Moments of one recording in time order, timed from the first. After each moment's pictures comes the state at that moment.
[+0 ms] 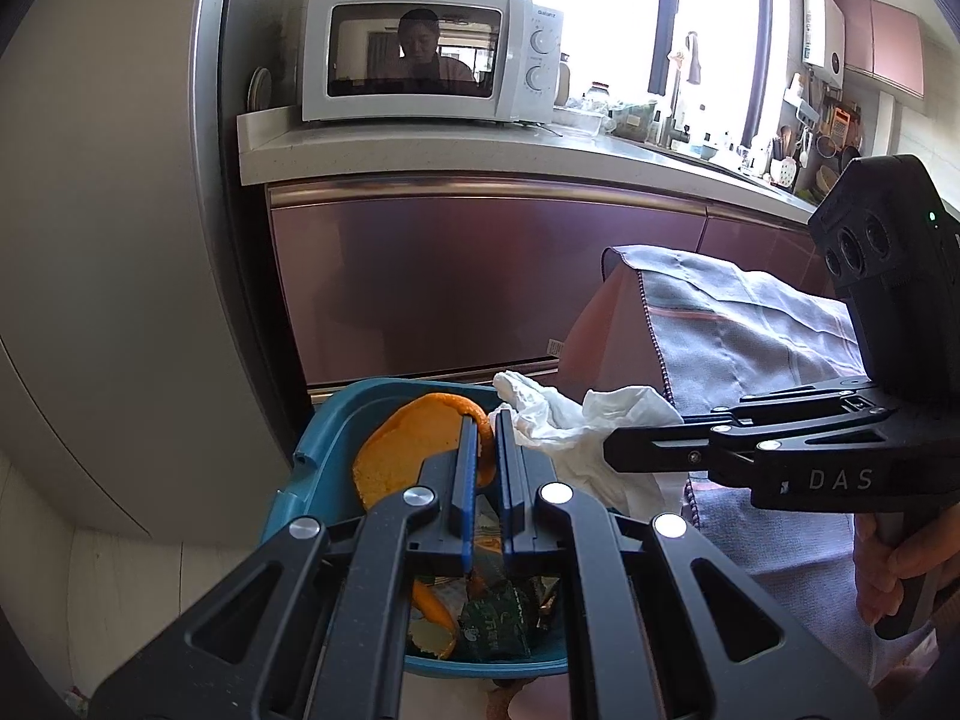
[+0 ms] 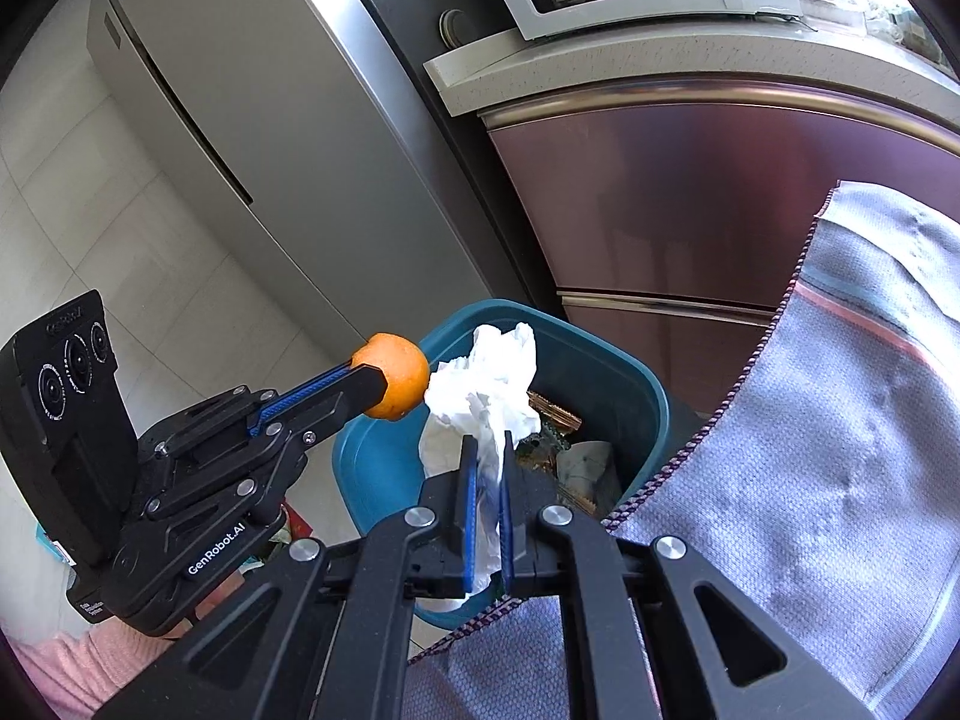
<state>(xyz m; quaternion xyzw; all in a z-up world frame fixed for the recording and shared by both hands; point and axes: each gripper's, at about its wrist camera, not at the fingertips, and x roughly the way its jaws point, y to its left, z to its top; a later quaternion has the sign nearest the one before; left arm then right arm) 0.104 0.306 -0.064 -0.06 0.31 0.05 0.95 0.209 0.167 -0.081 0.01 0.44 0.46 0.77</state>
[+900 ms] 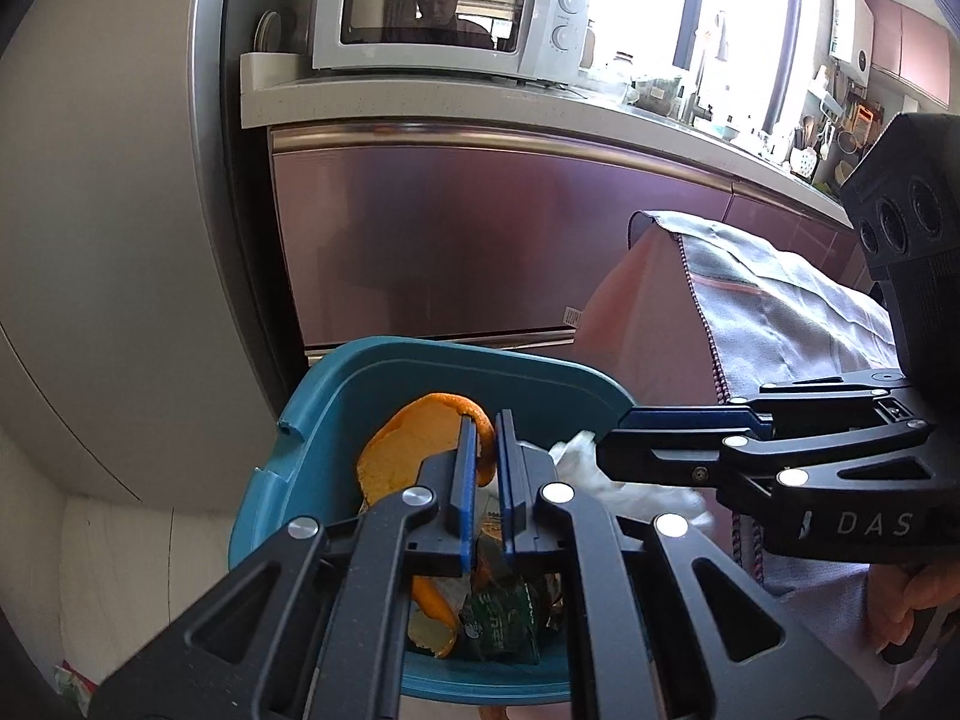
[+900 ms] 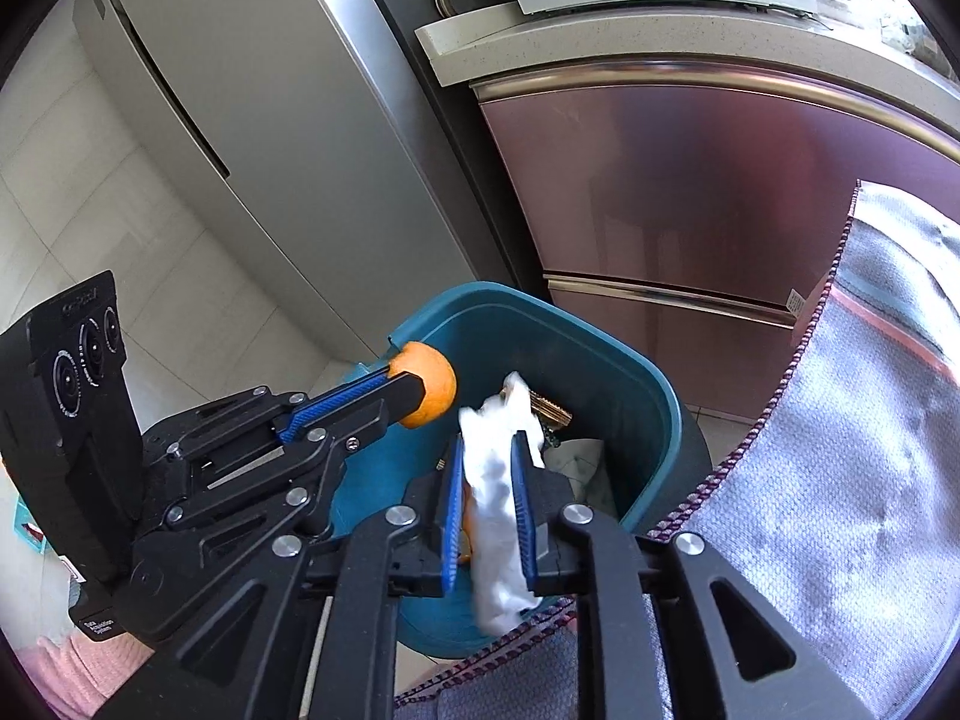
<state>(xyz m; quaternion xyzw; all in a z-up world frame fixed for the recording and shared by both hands) 0.130 0.316 -0.098 -0.09 0.35 0.05 0.93 0.209 0.198 -0.097 -0.02 0.45 0.44 0.78</state>
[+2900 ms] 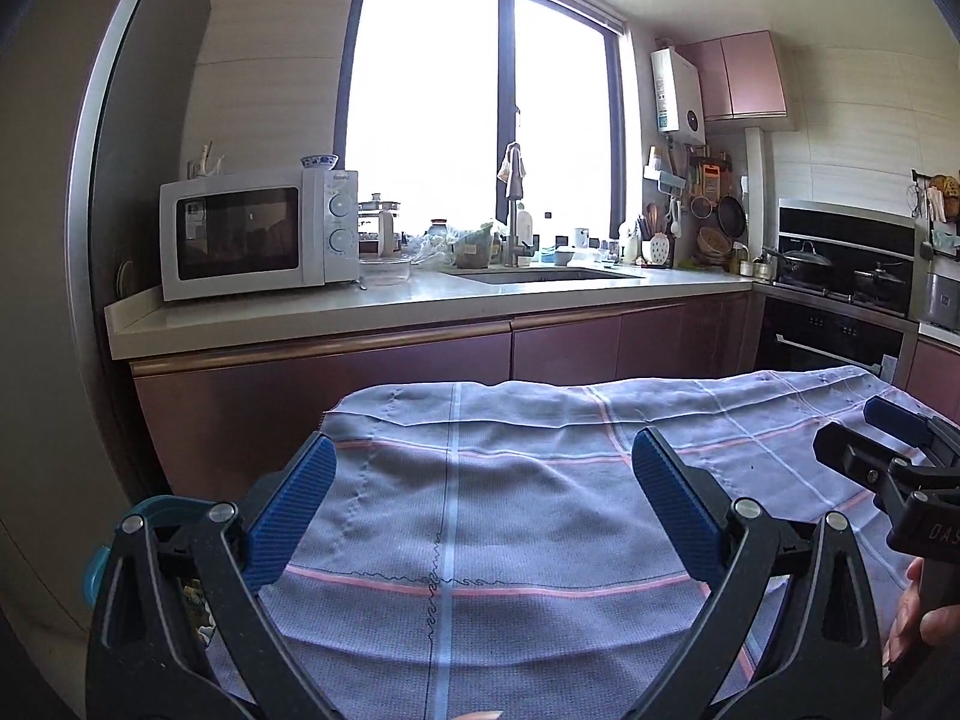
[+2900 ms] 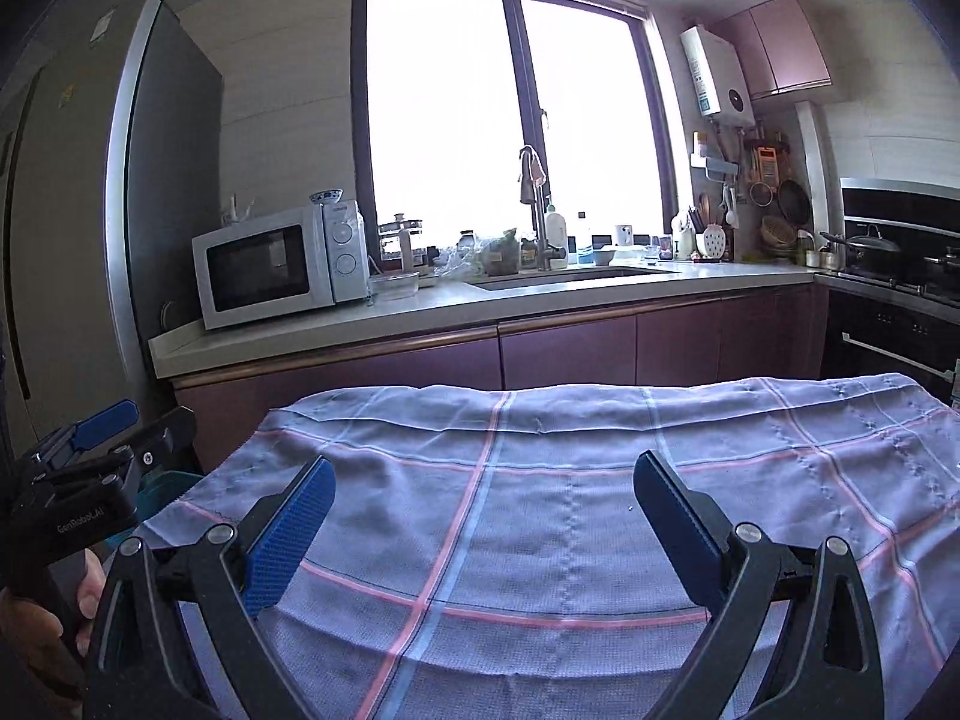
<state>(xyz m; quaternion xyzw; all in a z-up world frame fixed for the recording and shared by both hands) 0.041 0.044 -0.001 0.00 0.13 -0.05 0.99 0.023 -0.168 -0.047 0.06 0.13 0.05 0.99</state>
